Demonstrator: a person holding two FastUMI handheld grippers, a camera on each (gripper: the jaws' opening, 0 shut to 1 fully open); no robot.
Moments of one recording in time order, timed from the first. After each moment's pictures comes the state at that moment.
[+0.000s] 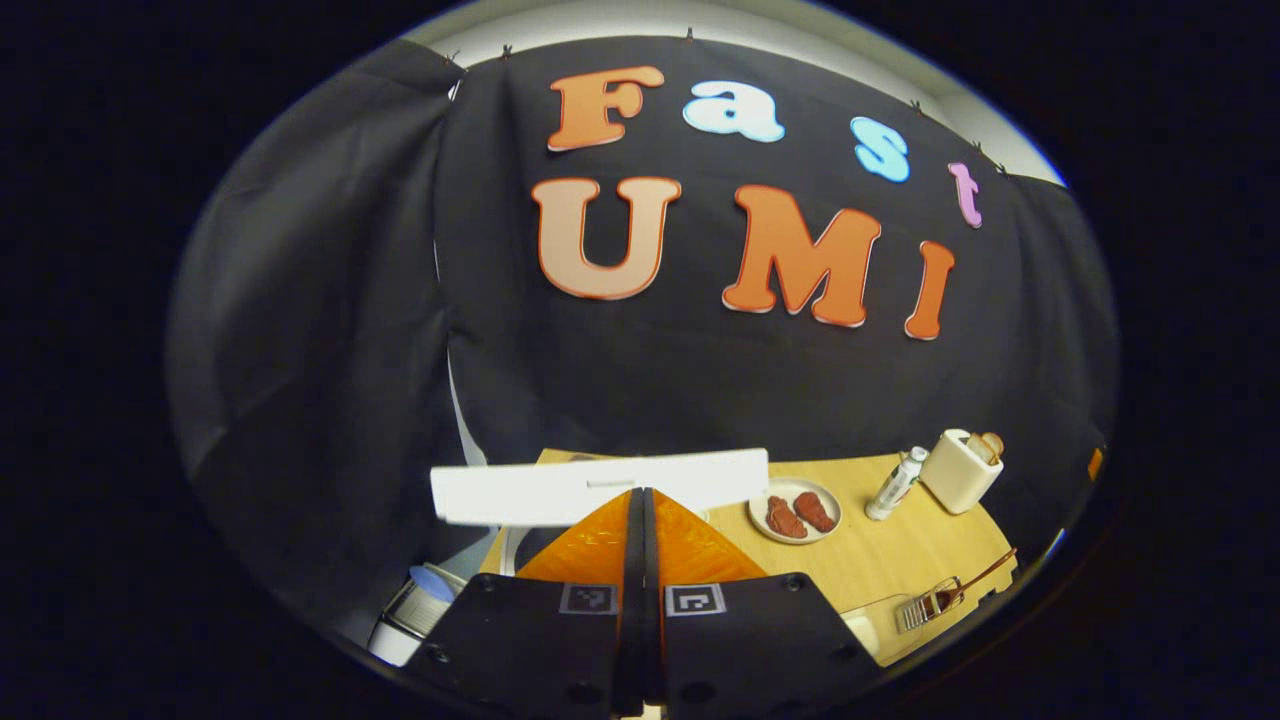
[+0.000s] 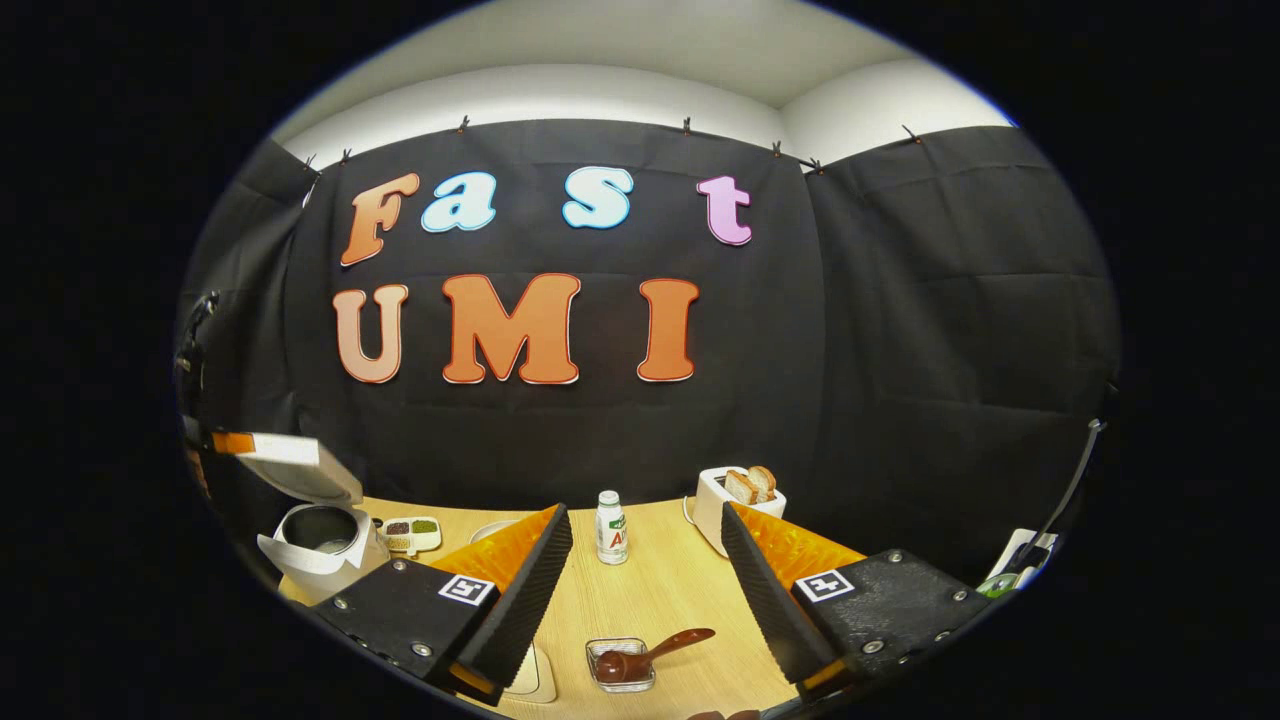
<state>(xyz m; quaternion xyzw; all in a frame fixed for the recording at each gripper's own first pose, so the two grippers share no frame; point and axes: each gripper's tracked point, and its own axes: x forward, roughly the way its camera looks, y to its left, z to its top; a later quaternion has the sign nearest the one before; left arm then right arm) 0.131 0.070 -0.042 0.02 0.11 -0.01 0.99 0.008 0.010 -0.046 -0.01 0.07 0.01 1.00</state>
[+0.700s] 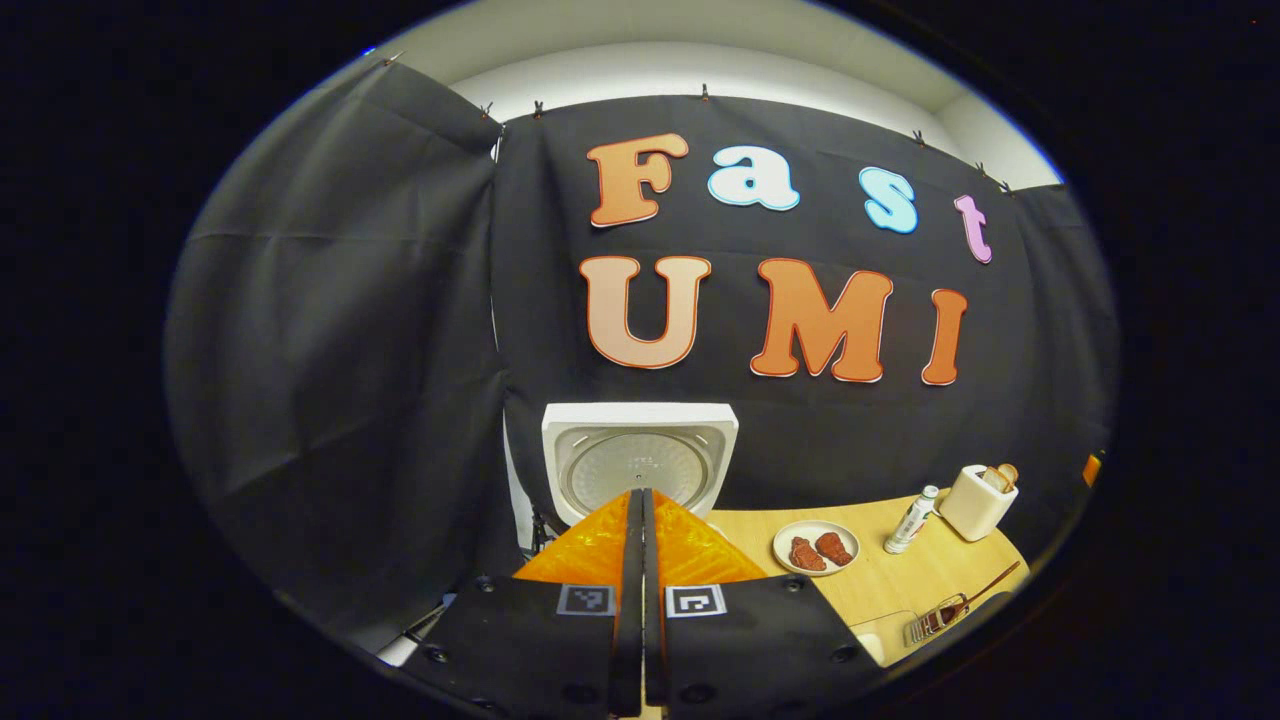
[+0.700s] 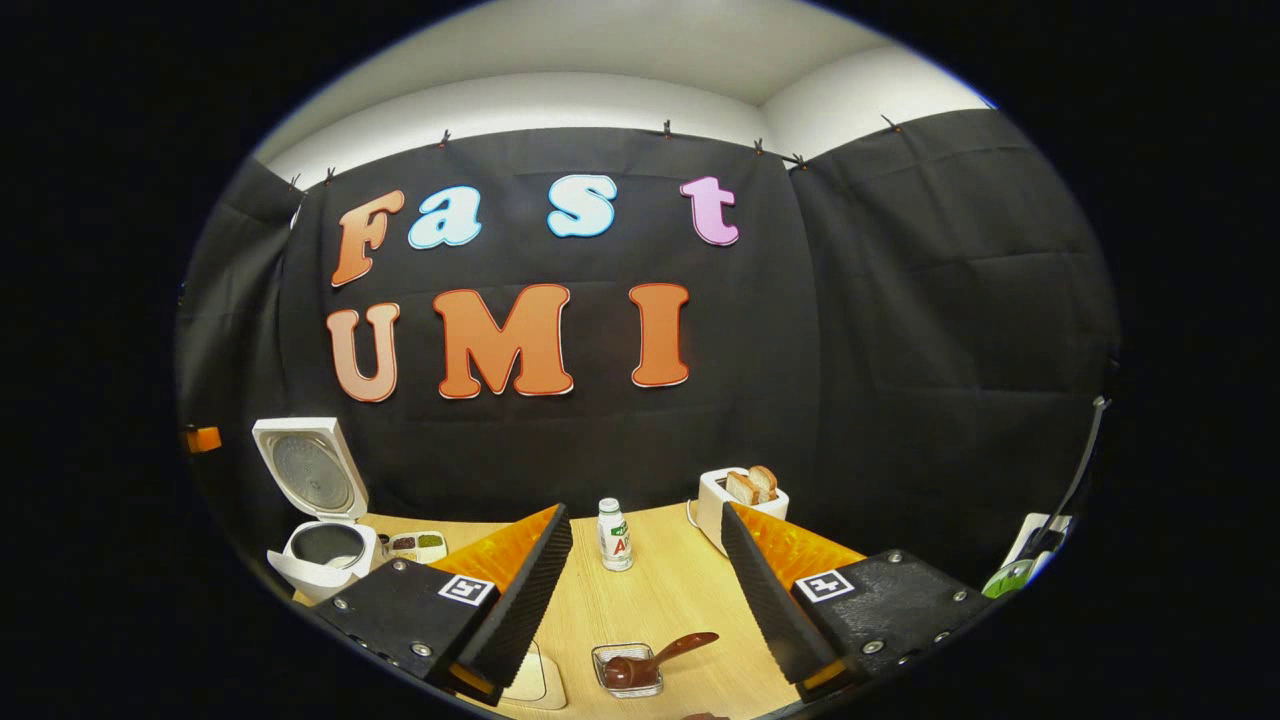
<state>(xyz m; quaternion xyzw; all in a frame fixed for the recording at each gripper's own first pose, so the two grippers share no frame) 0.064 0.095 -0.017 0.02 0.04 0.06 1.00 0.015 -0.005 -0.055 0.03 0.07 0.00 1.00</state>
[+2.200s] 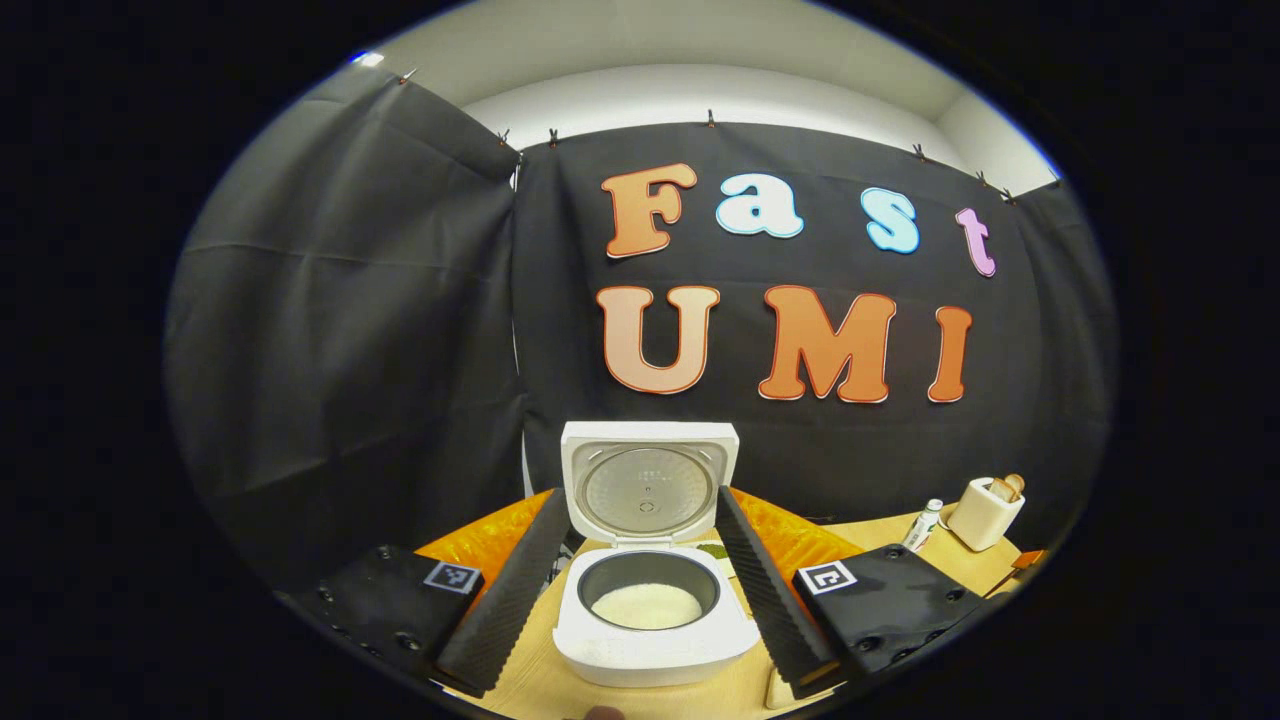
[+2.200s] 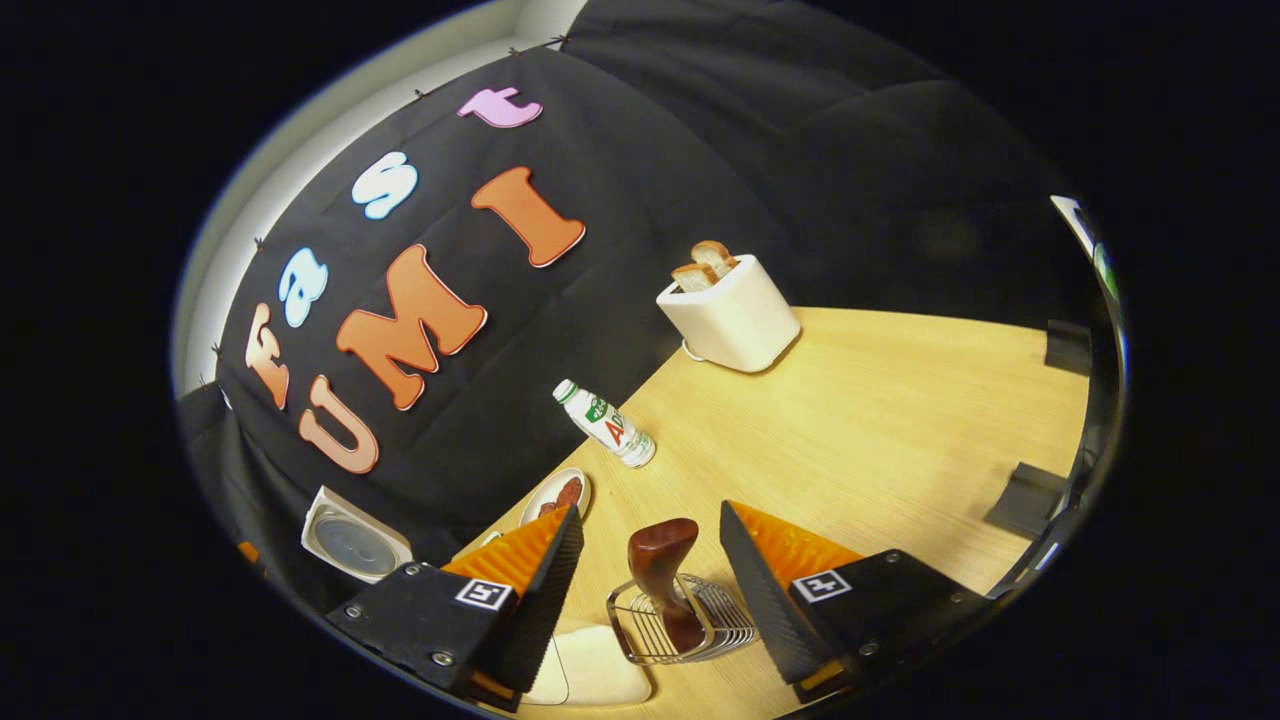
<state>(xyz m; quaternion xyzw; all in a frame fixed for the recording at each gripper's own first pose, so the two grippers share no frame) 0.030 0.081 -0.008 0.04 0.00 0.09 0.99 0.055 -0.031 -0.287 0.35 0.23 0.00 0.91</state>
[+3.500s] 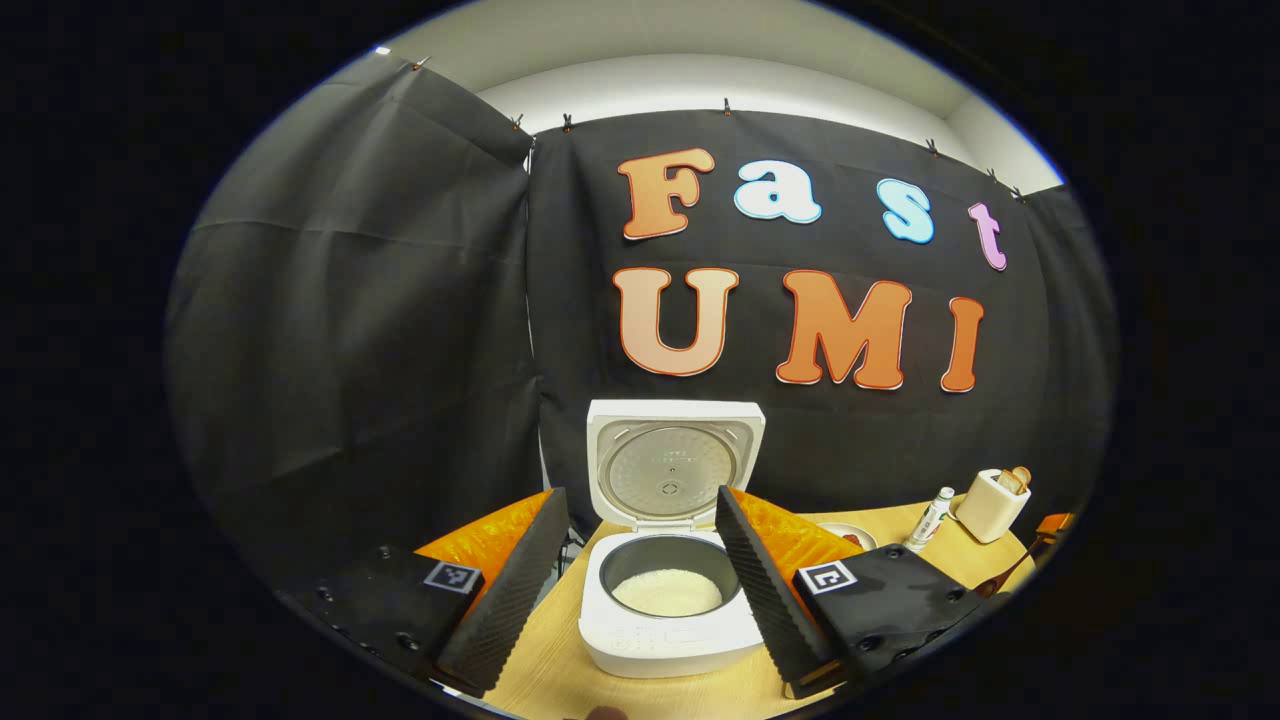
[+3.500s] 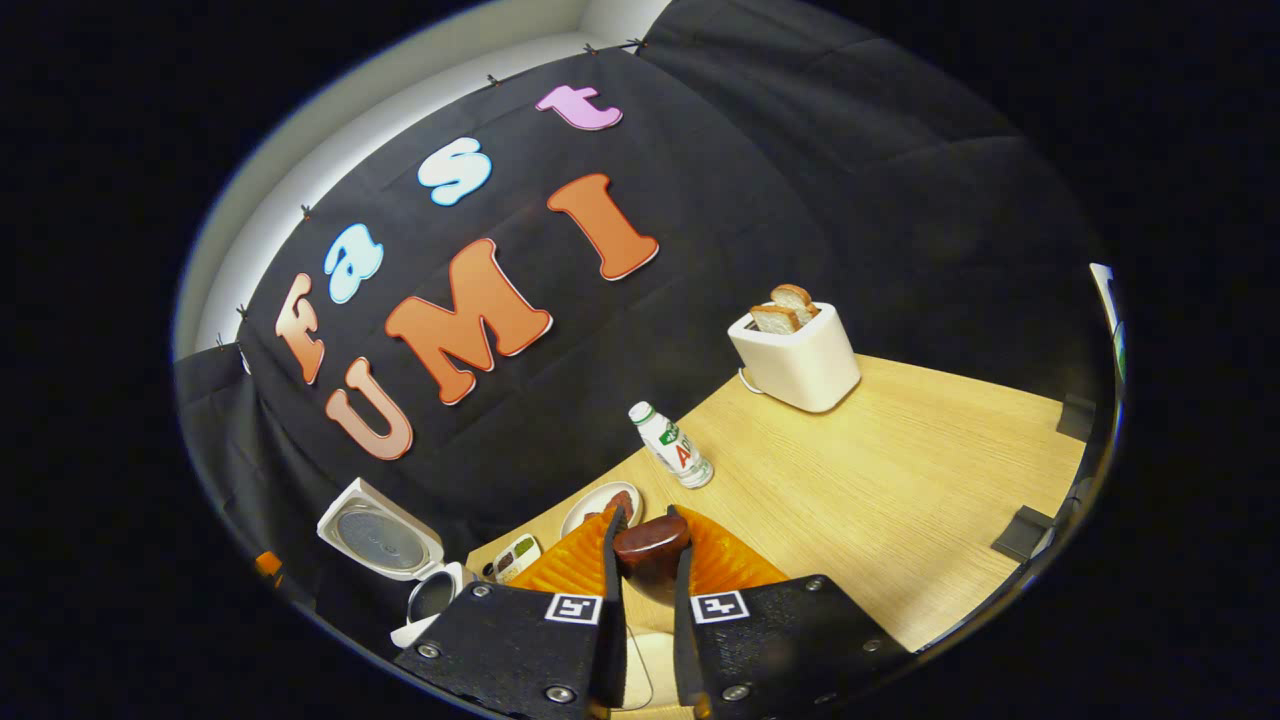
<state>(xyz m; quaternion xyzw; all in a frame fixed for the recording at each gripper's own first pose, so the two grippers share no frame) 0.029 0.117 -0.027 0.03 0.01 0.09 1.00 0.057 0.022 -0.181 0.28 0.19 0.05 0.94</state>
